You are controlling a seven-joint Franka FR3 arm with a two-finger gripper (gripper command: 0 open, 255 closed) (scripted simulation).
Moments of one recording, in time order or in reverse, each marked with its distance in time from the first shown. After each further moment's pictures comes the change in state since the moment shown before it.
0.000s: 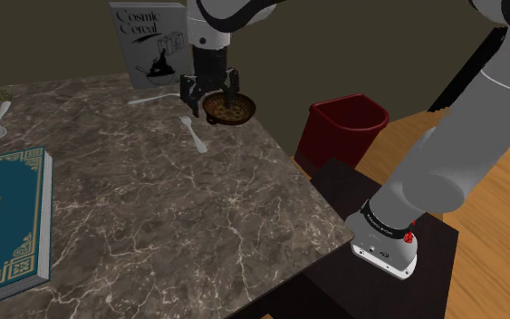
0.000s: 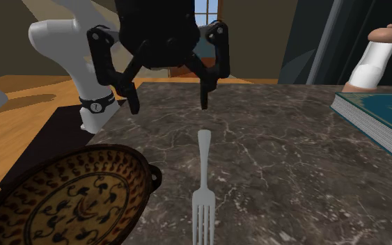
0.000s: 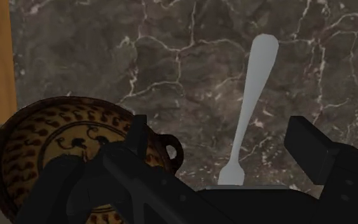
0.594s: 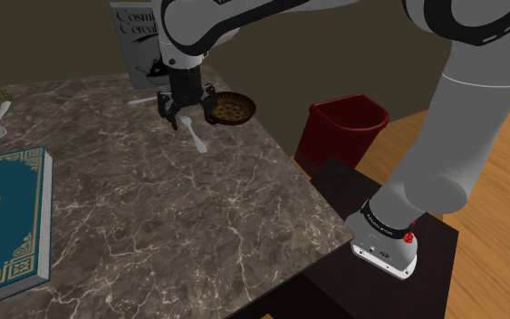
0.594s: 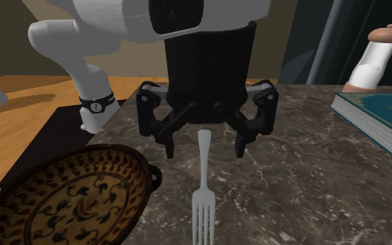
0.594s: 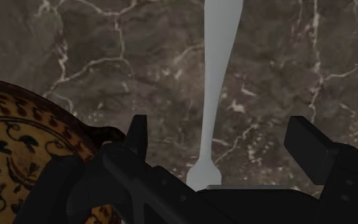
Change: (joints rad) arm 0.044 0.249 0.008 0.183 -0.066 0.017 0.149
